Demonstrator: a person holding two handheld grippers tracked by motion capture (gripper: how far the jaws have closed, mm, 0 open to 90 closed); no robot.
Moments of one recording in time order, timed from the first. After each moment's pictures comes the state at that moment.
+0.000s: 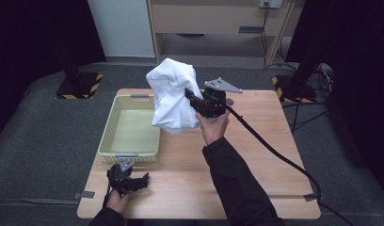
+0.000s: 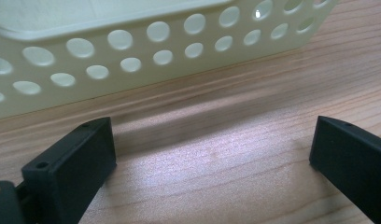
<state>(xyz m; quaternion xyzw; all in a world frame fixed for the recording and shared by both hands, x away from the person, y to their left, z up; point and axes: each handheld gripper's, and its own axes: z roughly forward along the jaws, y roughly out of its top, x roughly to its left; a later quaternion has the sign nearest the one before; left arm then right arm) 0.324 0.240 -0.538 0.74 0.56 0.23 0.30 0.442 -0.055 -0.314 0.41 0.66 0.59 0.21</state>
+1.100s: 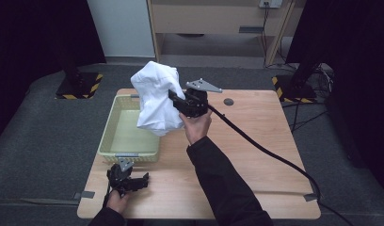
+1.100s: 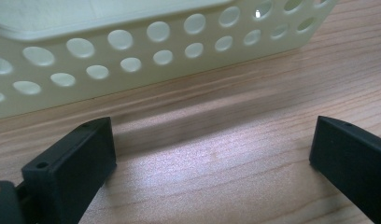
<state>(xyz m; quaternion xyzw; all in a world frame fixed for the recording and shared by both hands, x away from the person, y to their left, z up) 0.324 0.240 -0.538 0.74 0.56 0.23 0.30 0.453 -0.009 -0.328 0.41 0.67 0.60 0.18</state>
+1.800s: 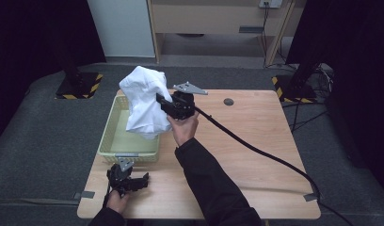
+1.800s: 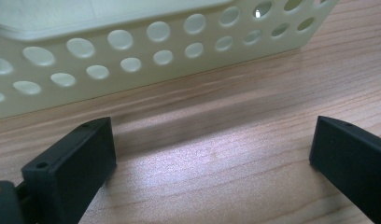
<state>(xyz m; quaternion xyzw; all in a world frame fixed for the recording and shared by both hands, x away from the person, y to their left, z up) 0.324 0.240 -0.538 0.74 0.56 0.23 0.30 0.459 0.025 -0.345 0.40 0.67 0.60 0.15</state>
